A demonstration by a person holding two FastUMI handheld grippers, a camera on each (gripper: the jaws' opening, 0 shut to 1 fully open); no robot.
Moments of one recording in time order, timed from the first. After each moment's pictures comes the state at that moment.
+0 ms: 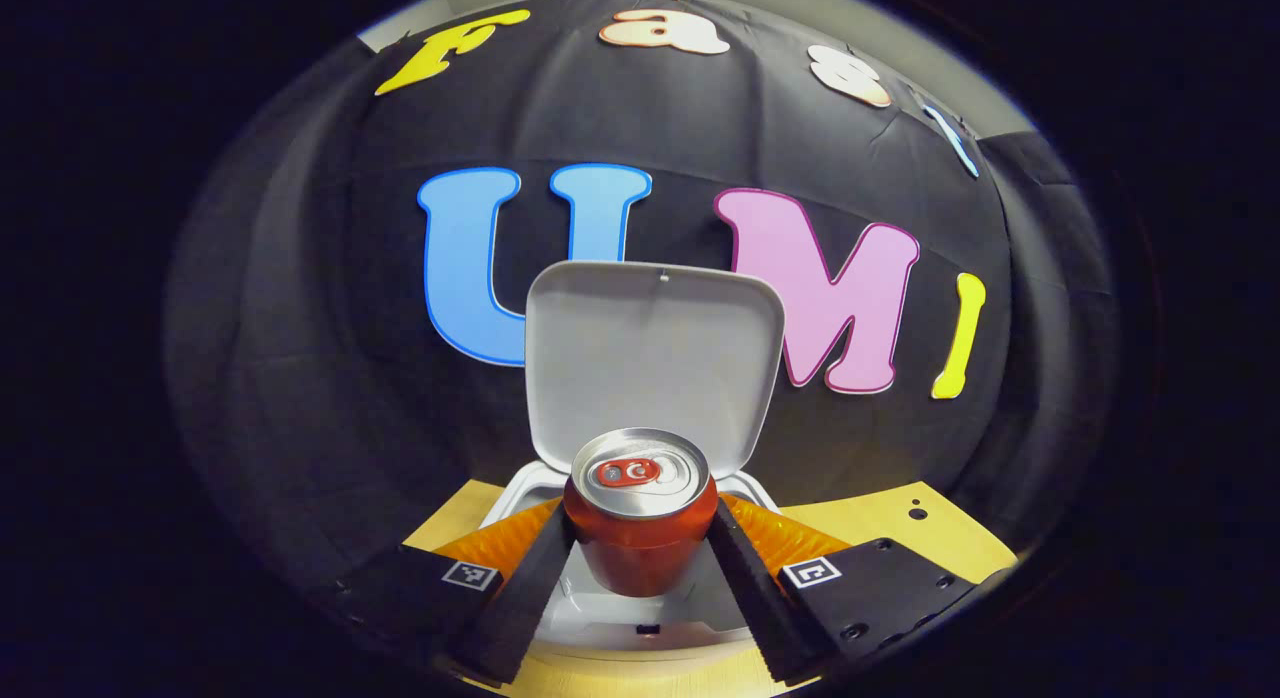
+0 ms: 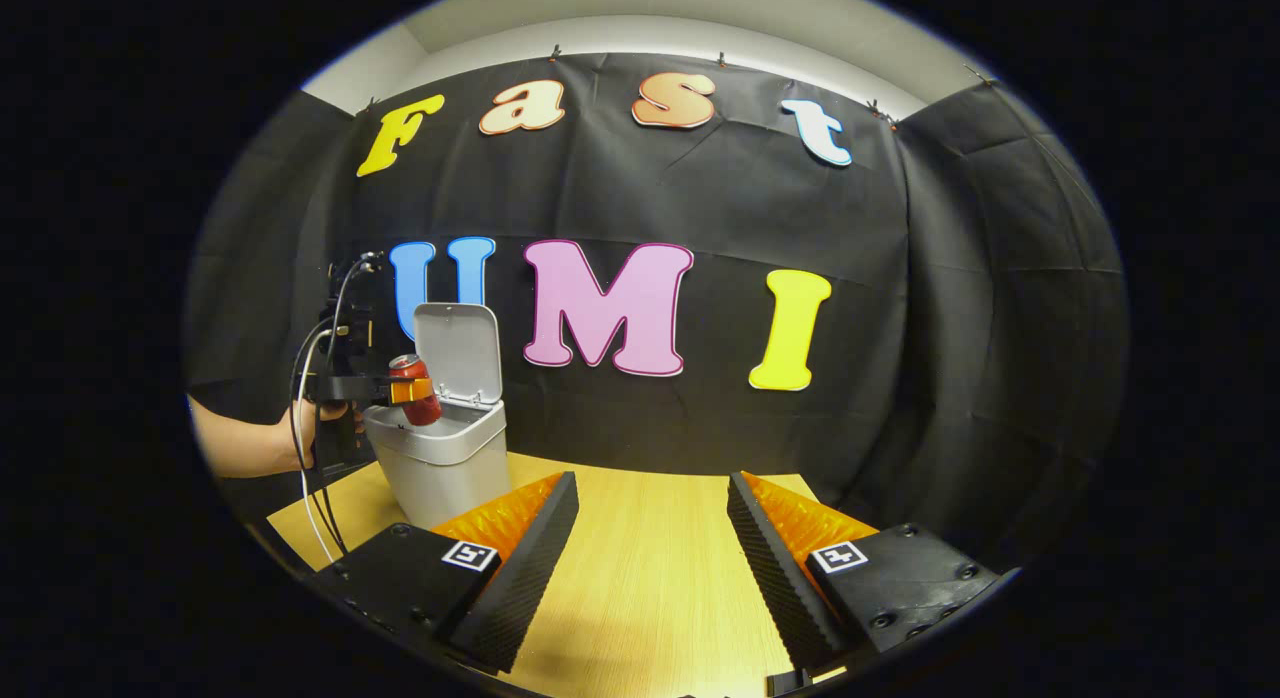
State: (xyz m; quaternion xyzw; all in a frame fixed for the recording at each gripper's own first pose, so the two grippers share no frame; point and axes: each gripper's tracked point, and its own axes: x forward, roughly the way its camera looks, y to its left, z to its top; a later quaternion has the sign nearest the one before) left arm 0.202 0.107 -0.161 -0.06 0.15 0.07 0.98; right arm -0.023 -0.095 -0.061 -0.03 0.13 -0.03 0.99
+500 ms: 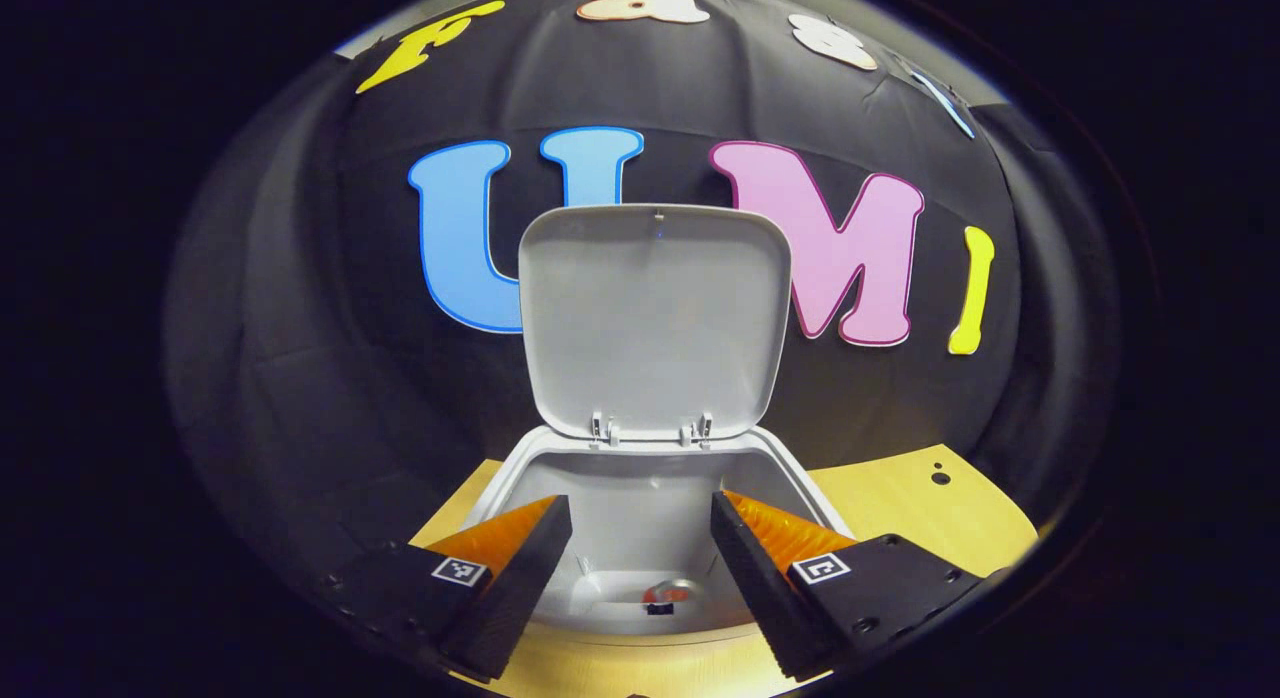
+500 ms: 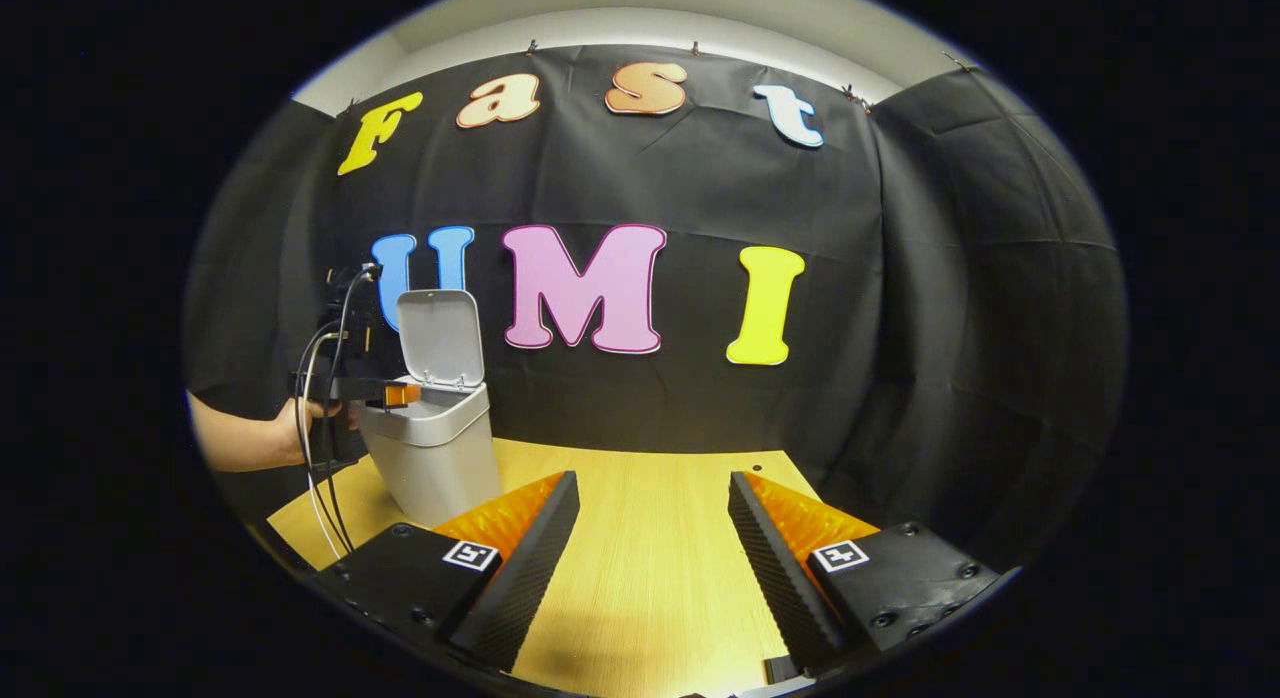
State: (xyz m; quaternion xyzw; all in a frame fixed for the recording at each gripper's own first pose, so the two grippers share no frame) left arm 0.200 0.110 -0.156 -0.01 0.16 0.08 0.98; right arm -0.034 -0.106 -0.076 -0.02 0.15 -0.05 0.99
